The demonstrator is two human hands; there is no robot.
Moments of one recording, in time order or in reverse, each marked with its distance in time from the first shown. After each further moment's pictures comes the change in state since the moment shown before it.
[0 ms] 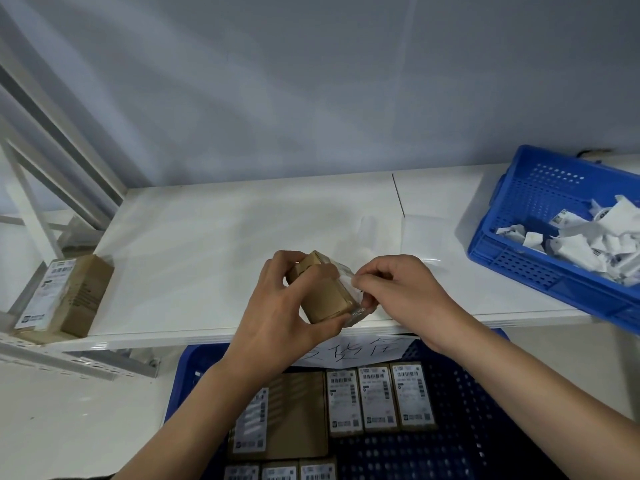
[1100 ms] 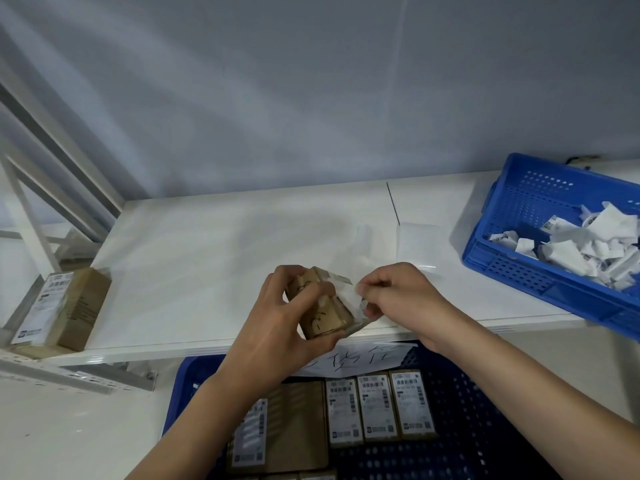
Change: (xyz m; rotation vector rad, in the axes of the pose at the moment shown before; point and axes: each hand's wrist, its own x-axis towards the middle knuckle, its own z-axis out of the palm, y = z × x) left_hand -0.004 -0.005 -0.003 -0.005 -0.104 0.037; right_hand 0.013 0.010 -0.007 0.015 0.003 0.120
